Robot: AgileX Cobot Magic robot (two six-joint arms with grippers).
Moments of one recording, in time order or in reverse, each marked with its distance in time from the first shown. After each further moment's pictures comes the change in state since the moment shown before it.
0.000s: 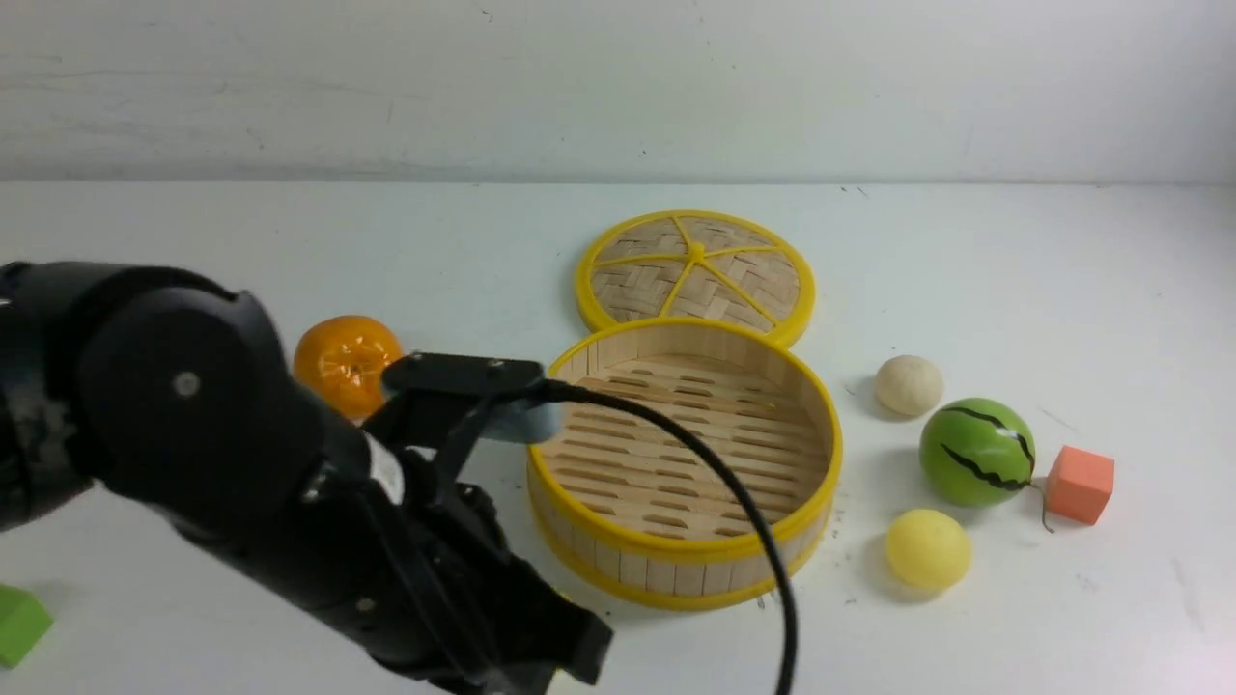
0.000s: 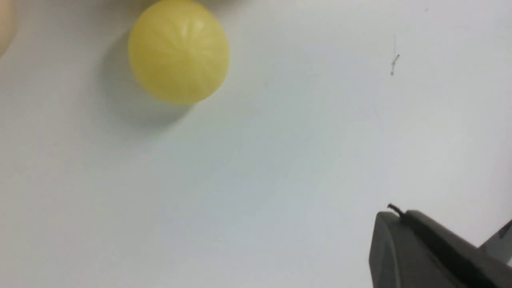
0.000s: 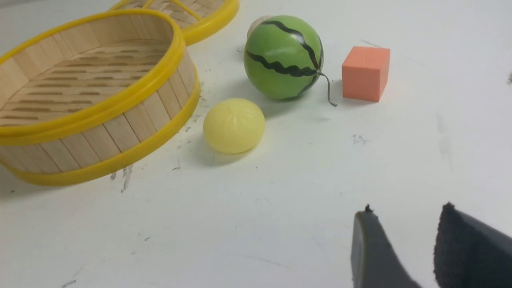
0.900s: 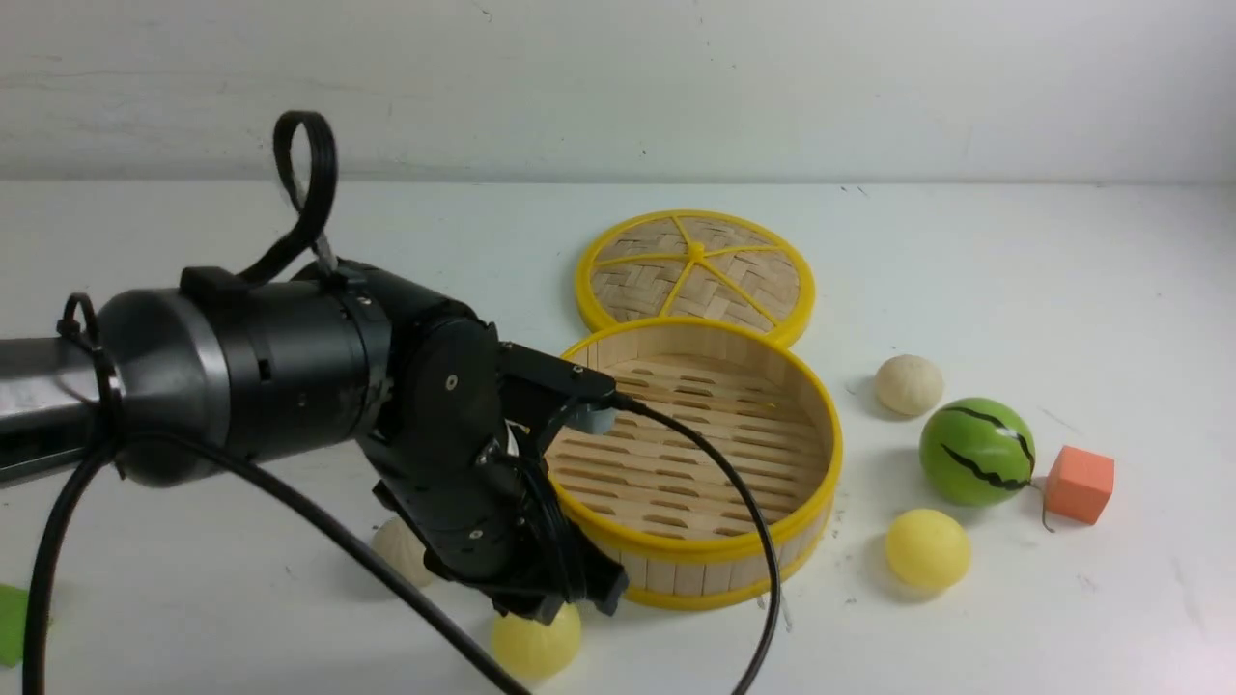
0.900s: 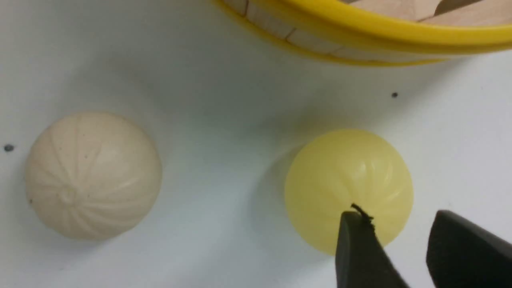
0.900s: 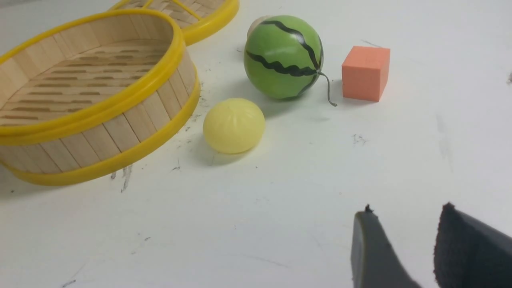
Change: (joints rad) right arm 0.000 0.000 0.000 0.000 0.000 0.000; left arm 0.073 0.333 -0.134 0.220 -0.108 0.019
